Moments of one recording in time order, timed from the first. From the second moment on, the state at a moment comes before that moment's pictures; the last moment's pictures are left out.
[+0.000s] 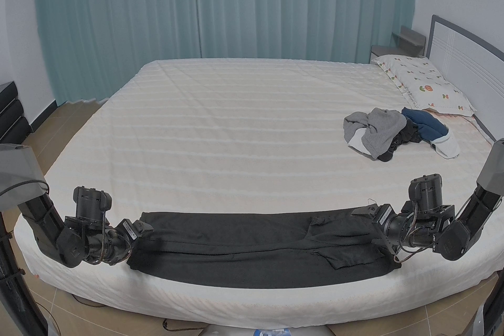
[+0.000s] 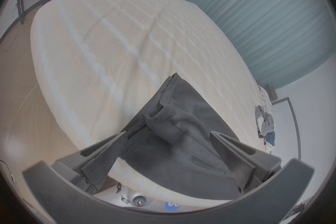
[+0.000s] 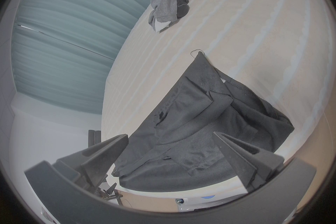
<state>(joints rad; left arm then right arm) -0.07 2.02 -0.43 -0.74 -0.08 -0.83 0.26 1.99 -0.46 -0.87 0.13 1.03</state>
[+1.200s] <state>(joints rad) -0.13 2.13 -0.57 -0.75 0.14 -0.91 0.30 1.98 -0.42 -0.93 0.12 1.02</state>
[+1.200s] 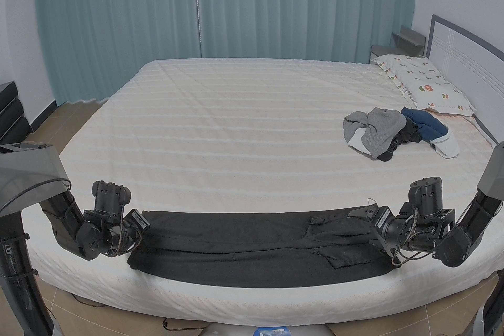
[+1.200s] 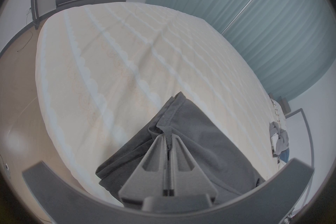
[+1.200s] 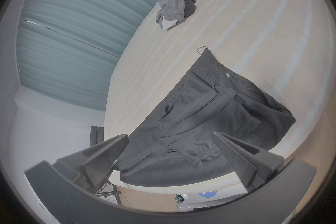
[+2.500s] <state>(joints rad) -0.13 2.08 -0.57 -0.85 0.13 -1.00 0.21 2.06 -0.55 -0.74 0.12 1.10</state>
